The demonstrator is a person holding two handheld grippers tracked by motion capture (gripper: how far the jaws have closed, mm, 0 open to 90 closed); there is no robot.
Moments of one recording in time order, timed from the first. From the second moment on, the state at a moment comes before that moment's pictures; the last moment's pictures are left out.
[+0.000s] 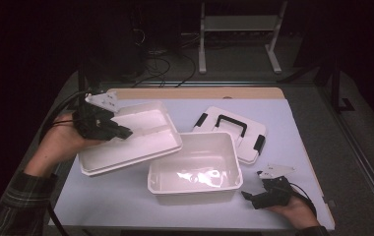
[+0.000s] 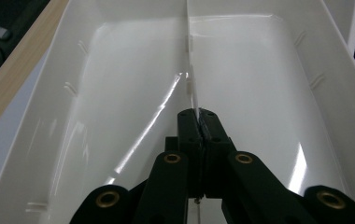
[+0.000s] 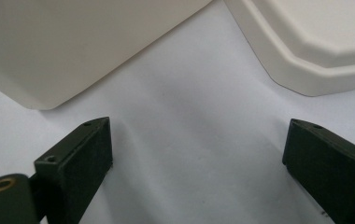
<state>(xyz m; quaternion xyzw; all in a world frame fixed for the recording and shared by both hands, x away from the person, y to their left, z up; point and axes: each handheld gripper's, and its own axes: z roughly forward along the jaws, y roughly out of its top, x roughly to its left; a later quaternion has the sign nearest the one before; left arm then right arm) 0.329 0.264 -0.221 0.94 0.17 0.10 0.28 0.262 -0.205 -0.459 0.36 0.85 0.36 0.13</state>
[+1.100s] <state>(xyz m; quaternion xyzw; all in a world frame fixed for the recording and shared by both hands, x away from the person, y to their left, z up) 0.313 0.372 -0.344 0.91 0.33 0.07 0.25 0.262 -0.205 -0.459 0.36 0.85 0.36 0.13</state>
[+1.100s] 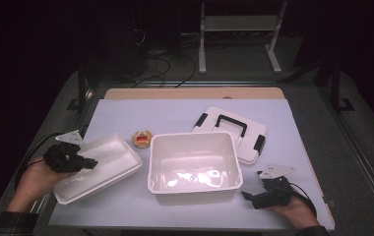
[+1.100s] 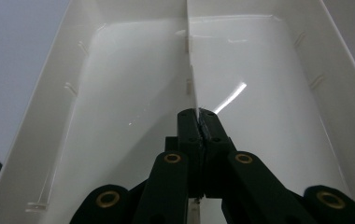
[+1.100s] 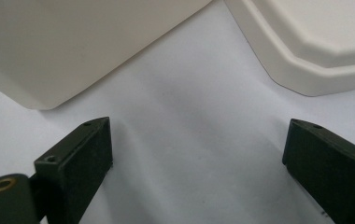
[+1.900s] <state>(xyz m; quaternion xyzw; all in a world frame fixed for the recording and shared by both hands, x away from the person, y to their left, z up) 0.318 0.366 -0.390 0.91 0.34 0.06 0.24 0.262 -0.205 -0.459 0.36 0.85 0.36 0.13</state>
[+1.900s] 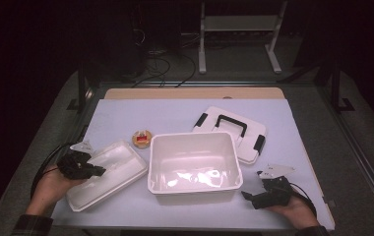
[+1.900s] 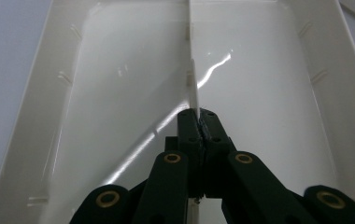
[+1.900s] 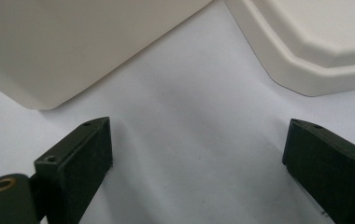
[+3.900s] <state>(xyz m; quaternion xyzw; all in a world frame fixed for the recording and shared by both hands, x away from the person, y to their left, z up) 0.442 0.264 -0.374 0.92 0.34 0.09 0.20 0.262 -0.205 -0.459 0.36 0.85 0.36 0.13</state>
